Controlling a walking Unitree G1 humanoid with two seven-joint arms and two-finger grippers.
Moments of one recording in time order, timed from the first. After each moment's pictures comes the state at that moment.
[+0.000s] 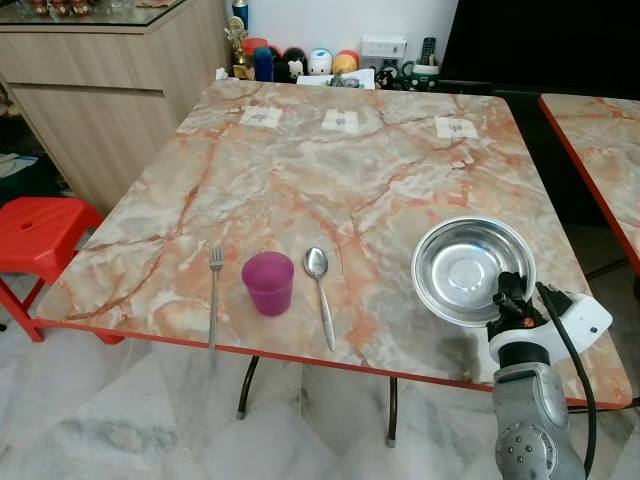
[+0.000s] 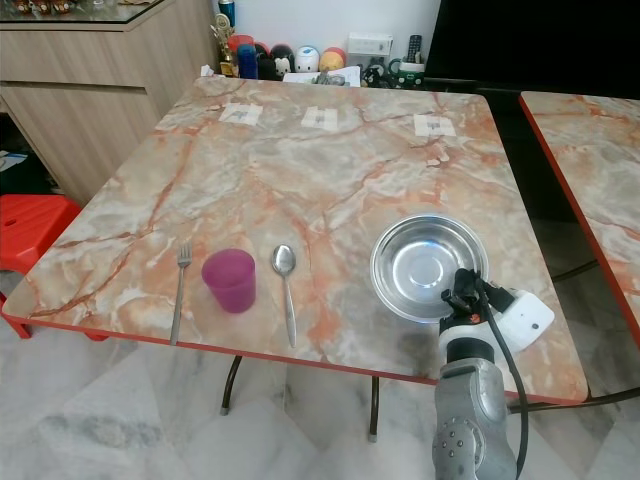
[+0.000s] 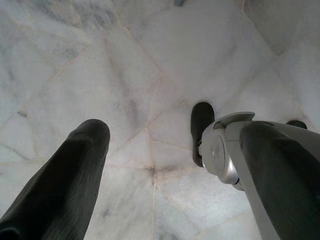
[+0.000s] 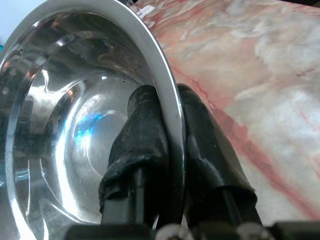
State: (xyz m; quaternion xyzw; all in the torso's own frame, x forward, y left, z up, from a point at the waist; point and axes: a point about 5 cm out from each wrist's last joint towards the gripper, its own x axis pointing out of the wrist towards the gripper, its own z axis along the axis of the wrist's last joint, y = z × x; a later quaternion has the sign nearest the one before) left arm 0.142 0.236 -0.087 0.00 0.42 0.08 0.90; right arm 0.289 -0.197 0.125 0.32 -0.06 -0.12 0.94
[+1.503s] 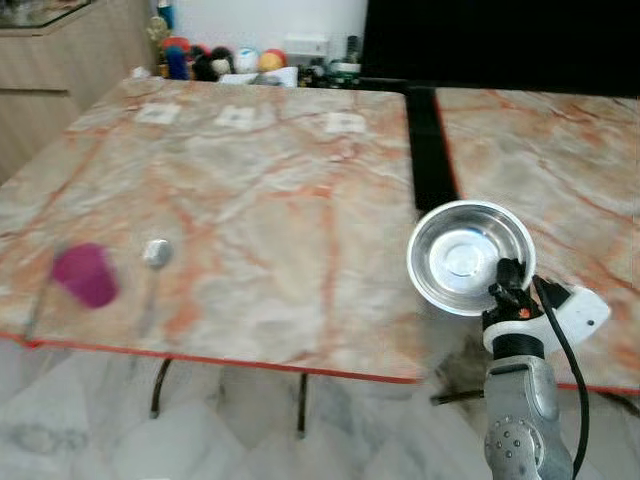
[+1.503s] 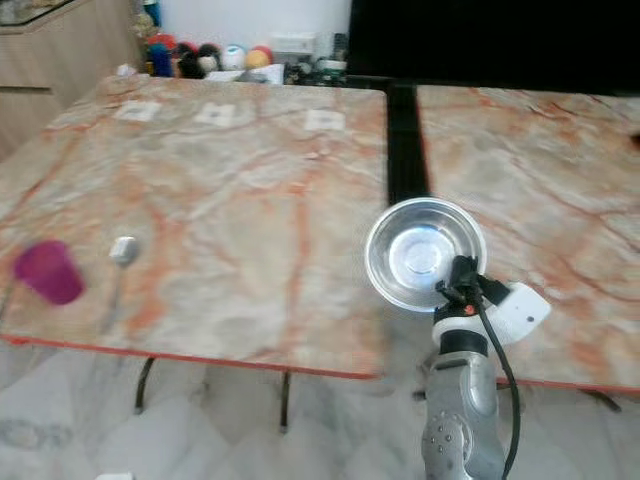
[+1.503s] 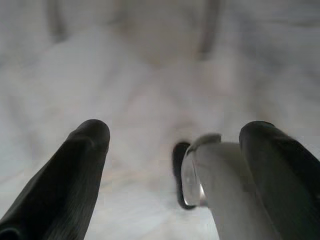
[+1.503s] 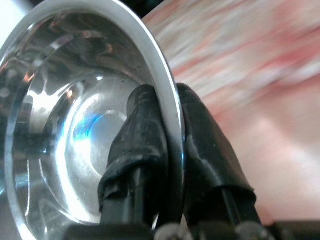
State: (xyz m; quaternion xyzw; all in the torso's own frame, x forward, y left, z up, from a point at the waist) left arm 0.156 0.213 -0.083 0.01 0.38 0.04 0.93; right arm 0.291 -0.197 0.135 0.32 -0.10 -0.13 0.94
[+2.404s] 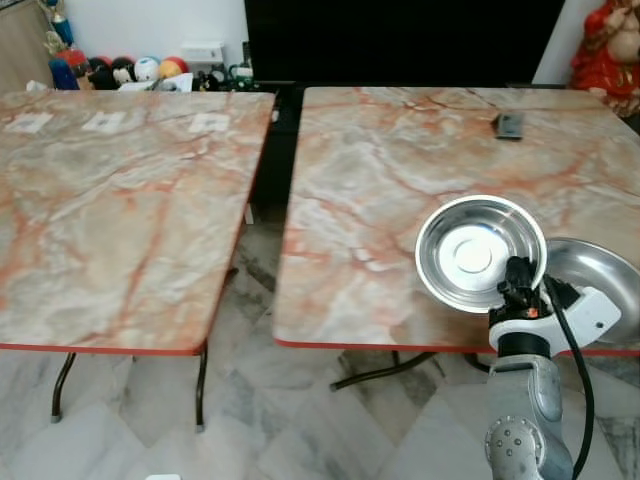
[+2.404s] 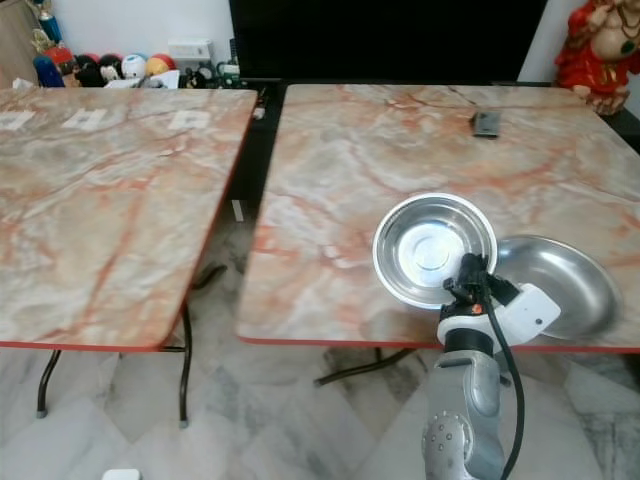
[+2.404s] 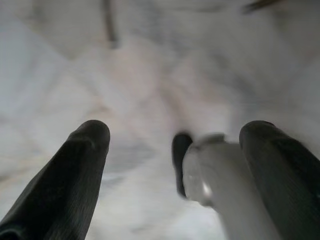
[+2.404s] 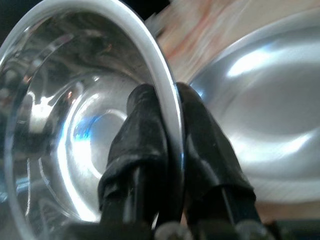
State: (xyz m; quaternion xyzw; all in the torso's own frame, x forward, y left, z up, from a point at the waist) left arm 0.158 0.215 -0.082 0.01 0.38 0.04 0.92; right arm 0.291 -0.203 0.136 0.31 -0.11 -0.15 0.93
